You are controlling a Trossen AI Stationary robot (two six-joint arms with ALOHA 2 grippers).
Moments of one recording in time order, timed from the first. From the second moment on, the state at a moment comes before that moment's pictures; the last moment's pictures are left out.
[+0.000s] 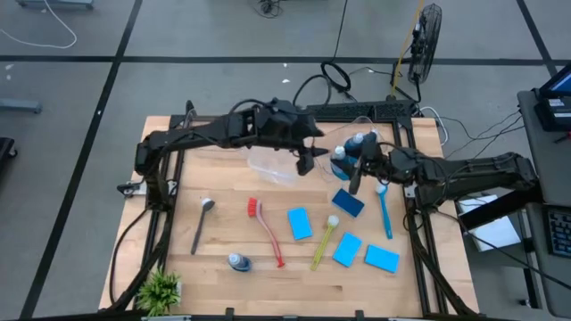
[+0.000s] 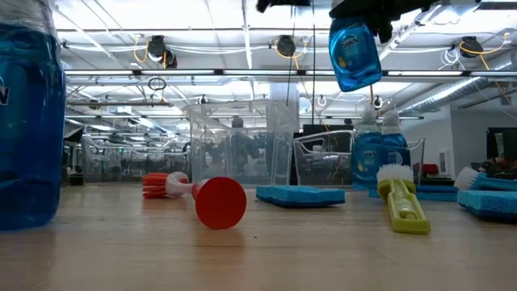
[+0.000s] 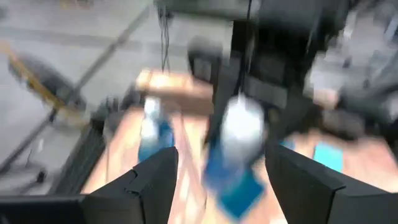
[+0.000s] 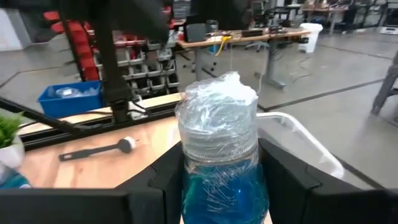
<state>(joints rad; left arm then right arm) 0.14 1.84 2.00 -0.59 -0.01 -0.02 0.01 0.88 0.71 0.05 0.40 0.12</state>
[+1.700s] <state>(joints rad) 0.13 1.10 1.15 -0.50 0.00 -0.25 -0.30 1.06 0.28 0.71 0.39 0.06</state>
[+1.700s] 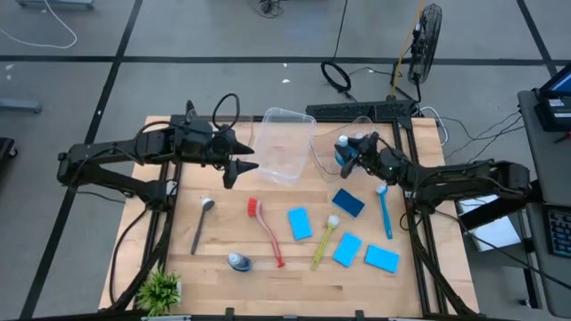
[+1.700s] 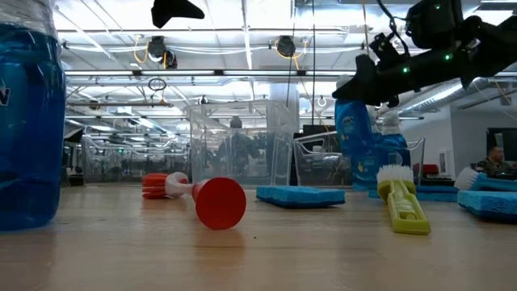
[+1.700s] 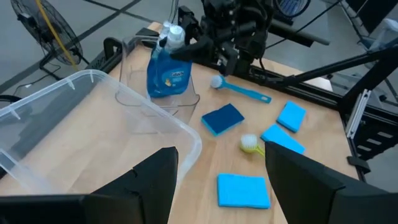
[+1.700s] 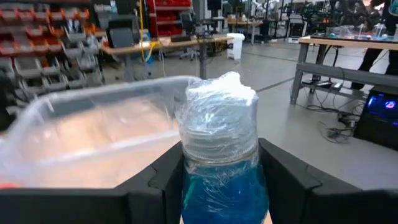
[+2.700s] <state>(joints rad) 0.13 1.10 1.15 -0.50 0.00 -0.26 -0.37 1.30 0.28 0.84 0.36 0.02</state>
